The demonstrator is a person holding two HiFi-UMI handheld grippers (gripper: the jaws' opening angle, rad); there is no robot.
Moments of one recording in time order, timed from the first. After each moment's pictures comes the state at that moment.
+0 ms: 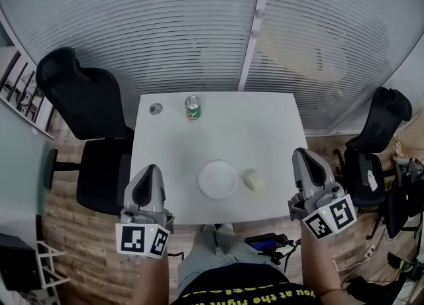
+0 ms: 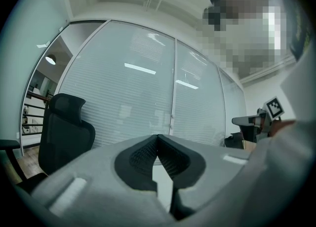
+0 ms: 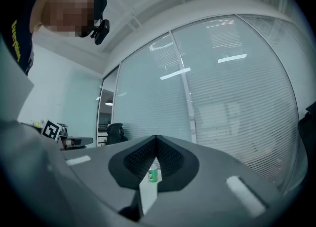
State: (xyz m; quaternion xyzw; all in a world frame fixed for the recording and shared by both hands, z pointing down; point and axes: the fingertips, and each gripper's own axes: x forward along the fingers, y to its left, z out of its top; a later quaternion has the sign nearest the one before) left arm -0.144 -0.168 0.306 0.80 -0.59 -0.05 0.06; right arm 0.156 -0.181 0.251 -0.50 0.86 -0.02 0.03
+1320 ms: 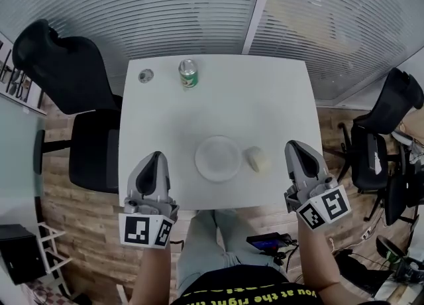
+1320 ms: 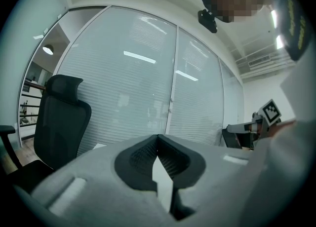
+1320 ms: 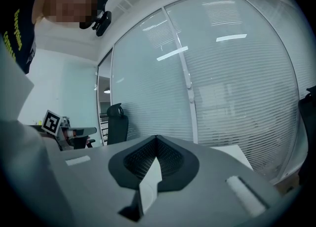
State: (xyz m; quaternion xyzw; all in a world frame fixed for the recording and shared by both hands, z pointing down) left arm -0.120 -0.191 0.386 0.81 -0.58 -0.02 0.10; right arm 0.152 -0.207 0.367 -0.49 0.87 -0.10 -0.04
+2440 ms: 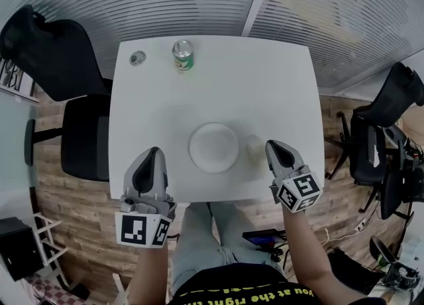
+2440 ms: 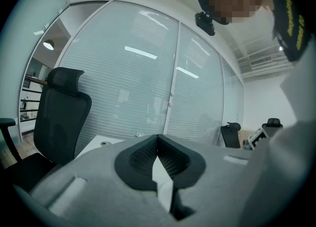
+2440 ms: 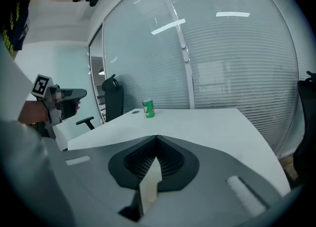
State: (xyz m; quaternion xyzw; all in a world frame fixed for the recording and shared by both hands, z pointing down) left arm -0.110 -0.185 0.415 0.81 -0.57 0.00 0.12; right arm 0.158 -0.203 0.526 -0.48 0.84 -0.19 -0.15
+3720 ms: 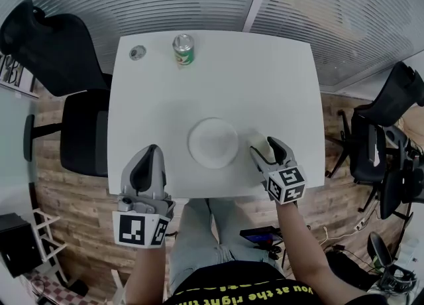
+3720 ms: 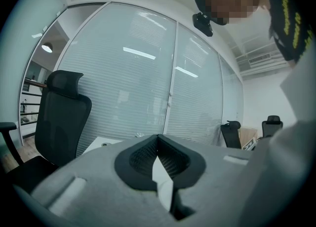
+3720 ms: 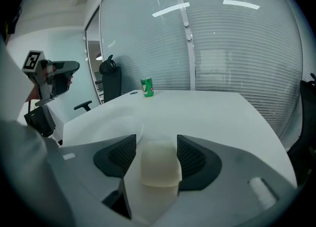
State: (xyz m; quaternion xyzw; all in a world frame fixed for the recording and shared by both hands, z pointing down) left arm -0.110 -0.179 0.412 0.81 -0.57 0.00 0.11; right arm 0.153 -0.193 0.595 -0.47 0.82 -0.22 -0.23
